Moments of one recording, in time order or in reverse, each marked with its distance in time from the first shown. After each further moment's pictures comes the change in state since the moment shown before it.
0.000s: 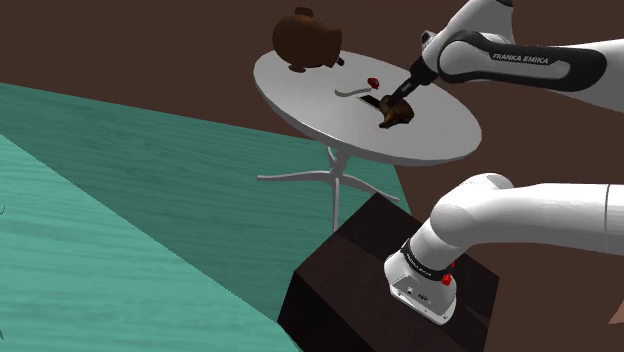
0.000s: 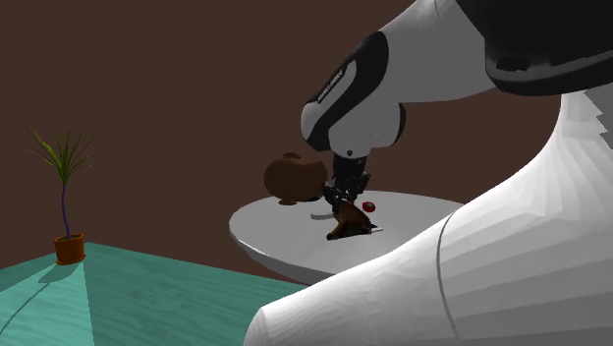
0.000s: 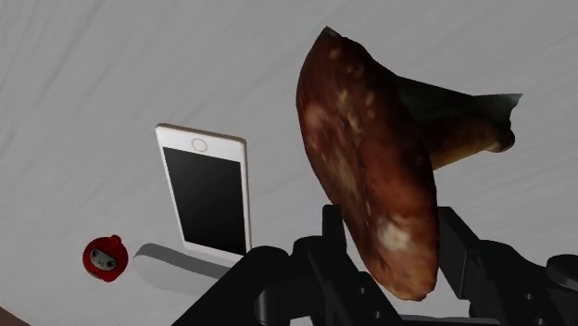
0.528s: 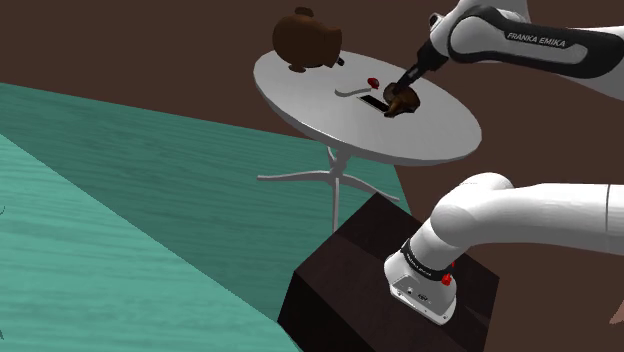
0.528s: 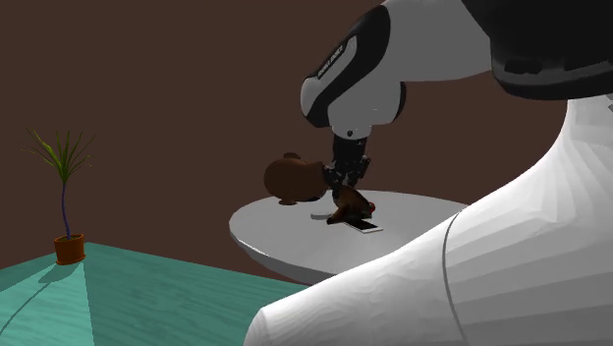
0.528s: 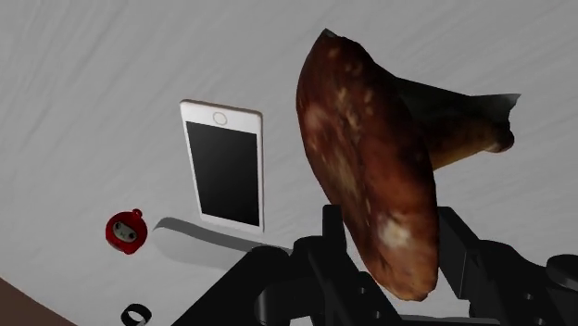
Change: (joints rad) arm 0.016 -0.004 0.025 0.102 0.027 -0.105 -0.005
